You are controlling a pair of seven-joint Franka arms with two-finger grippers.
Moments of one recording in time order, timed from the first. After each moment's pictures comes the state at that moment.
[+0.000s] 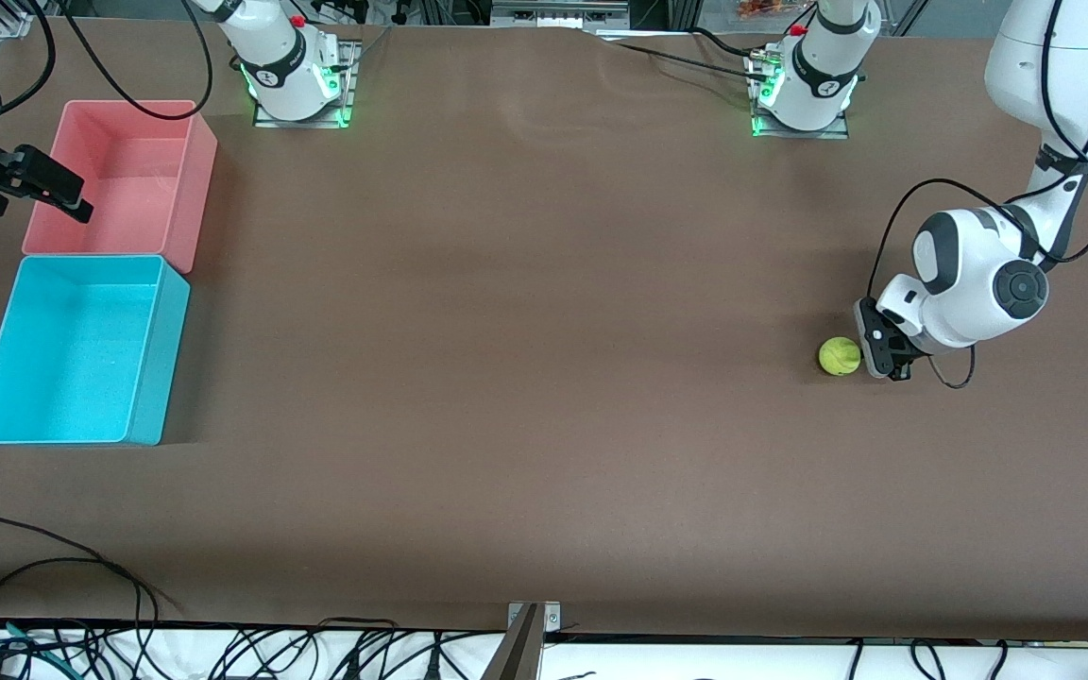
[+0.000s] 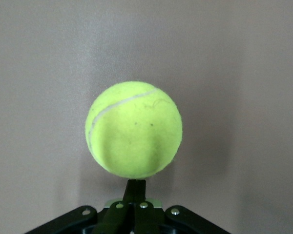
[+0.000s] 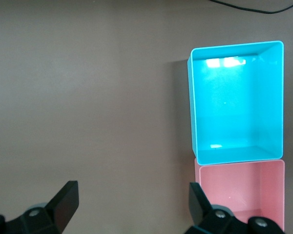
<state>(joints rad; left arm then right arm) 0.13 0.46 -0.03 -2.13 -0.02 2.52 1.53 -0.02 -0.01 0.03 -1.54 0.01 1.54 0.09</state>
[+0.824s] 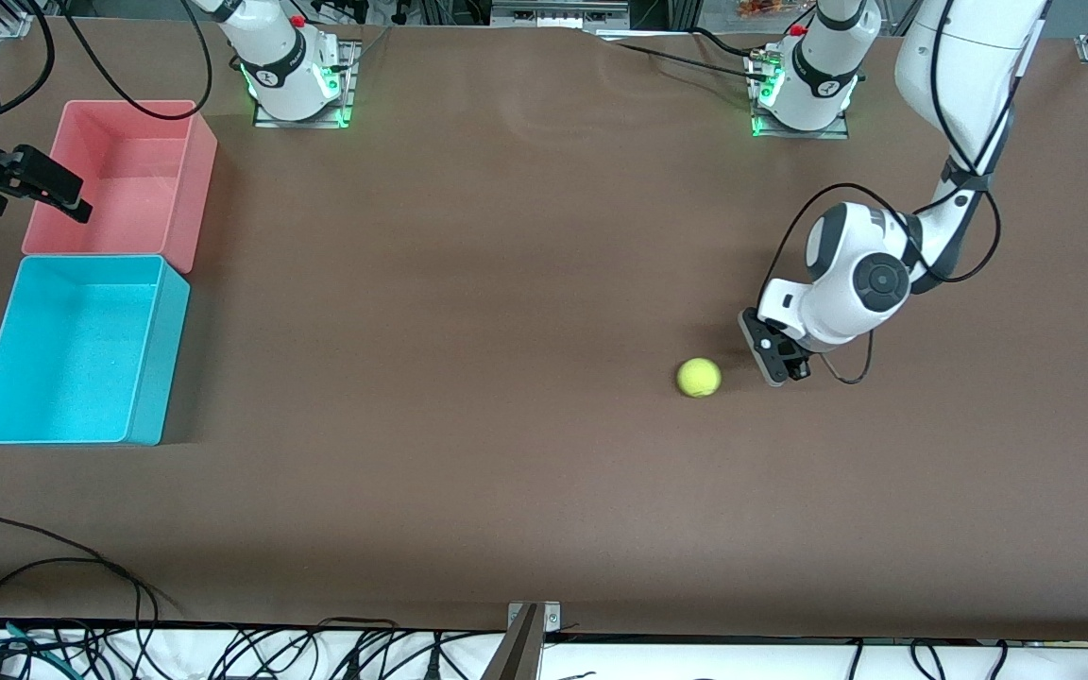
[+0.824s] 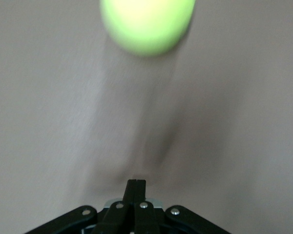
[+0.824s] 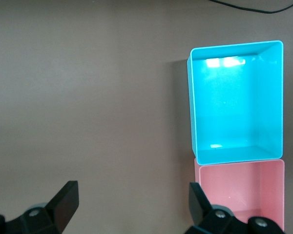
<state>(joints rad) -0.09 0.46 -0.11 -2.10 -0.03 2.53 1.01 -0.02 -0.01 0.03 -1.54 0.01 1.54 0.09</state>
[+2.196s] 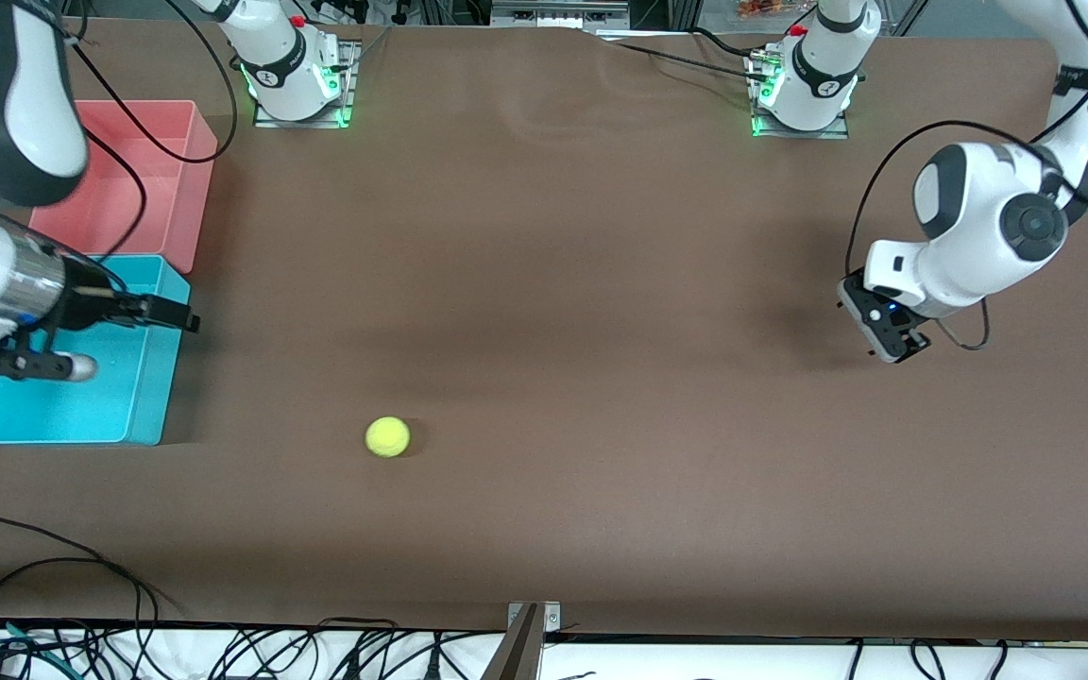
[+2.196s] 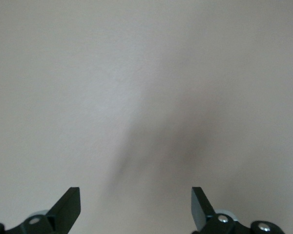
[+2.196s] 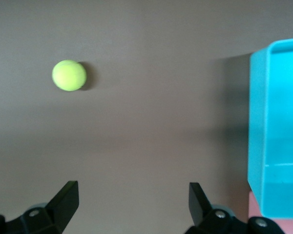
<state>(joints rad) 0.06 0.16 -0.08 -2.18 -0.03 2.31 1.05 0.00 0.30 0.03 -1.55 0.14 1.74 0.09</state>
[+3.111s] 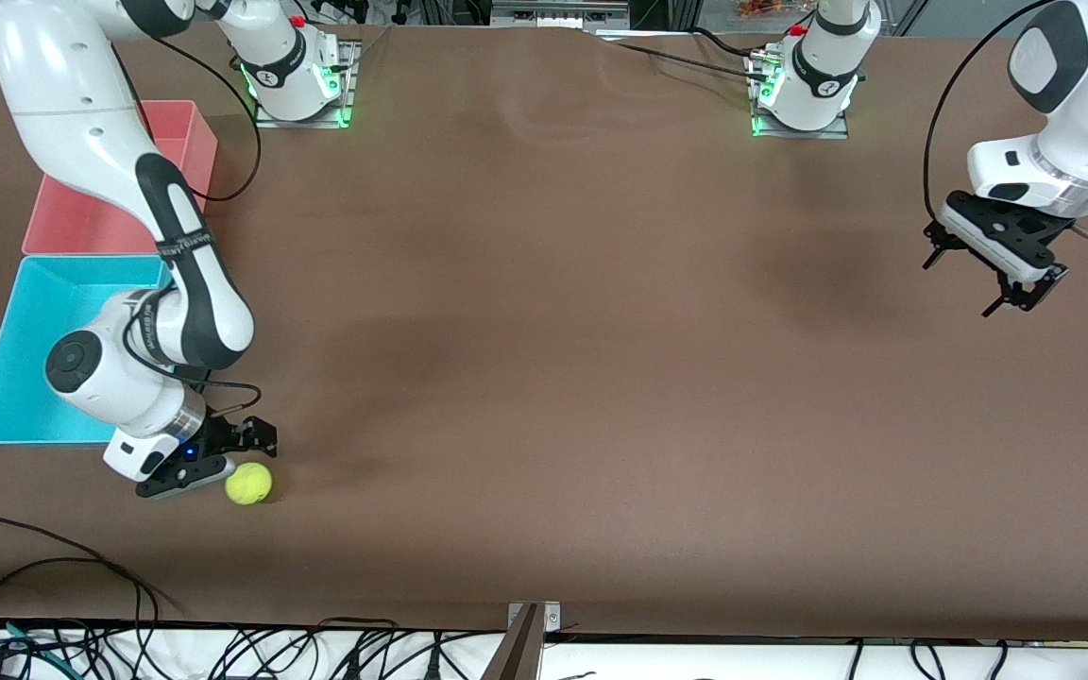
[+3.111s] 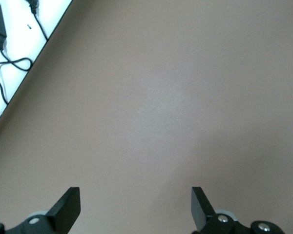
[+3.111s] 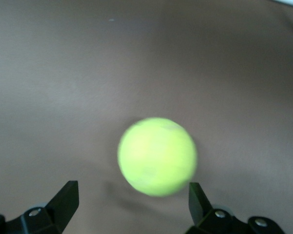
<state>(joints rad) 0.13 -0.19 -0.07 -2.24 -0.03 2.29 1.02 0.02 0.78 0.03 -1.54 0.14 2.56 -0.42</state>
